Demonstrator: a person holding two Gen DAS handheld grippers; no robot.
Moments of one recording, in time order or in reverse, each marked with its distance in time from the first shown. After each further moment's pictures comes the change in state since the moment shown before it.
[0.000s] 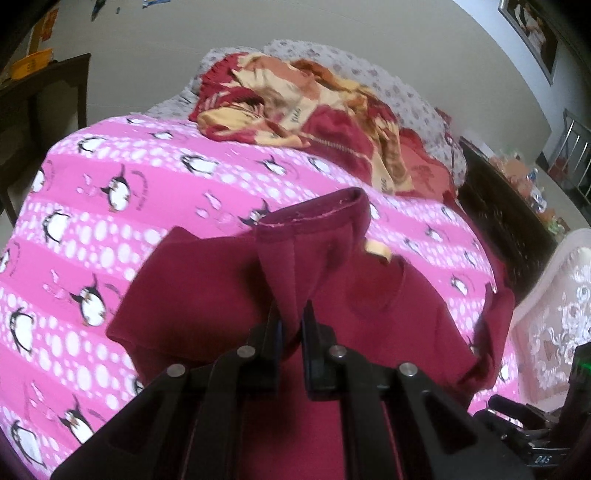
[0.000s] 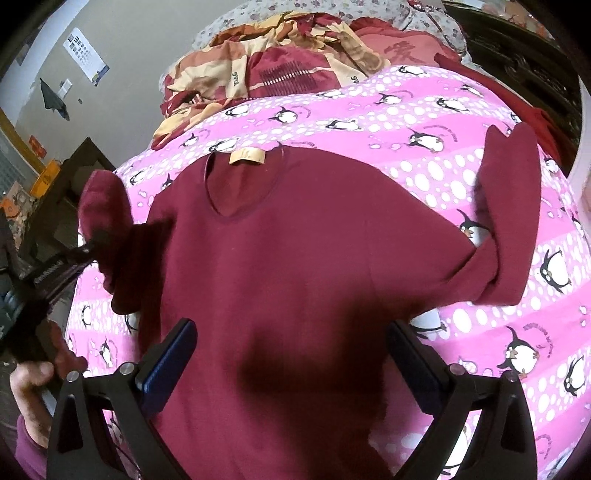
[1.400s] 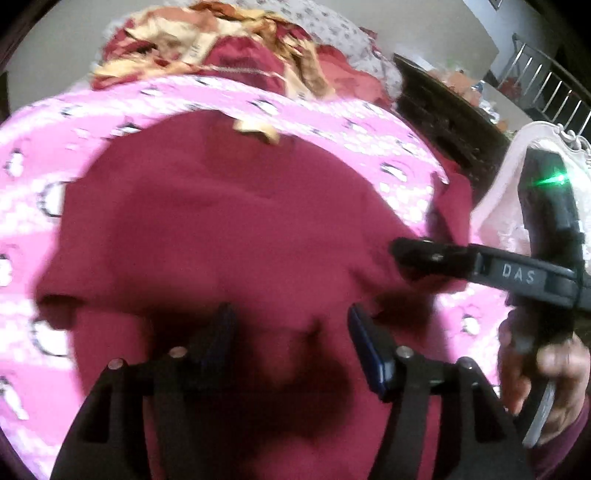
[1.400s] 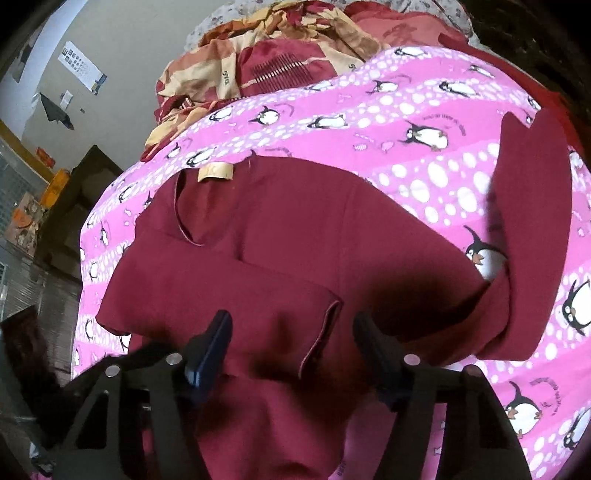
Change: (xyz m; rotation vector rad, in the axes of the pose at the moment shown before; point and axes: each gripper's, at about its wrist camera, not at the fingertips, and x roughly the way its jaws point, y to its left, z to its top) left arm 0.024 -0.076 -0.075 0.211 0.213 -0.134; right arm 0.042 -0.050 0.034 0.030 0.045 0.102
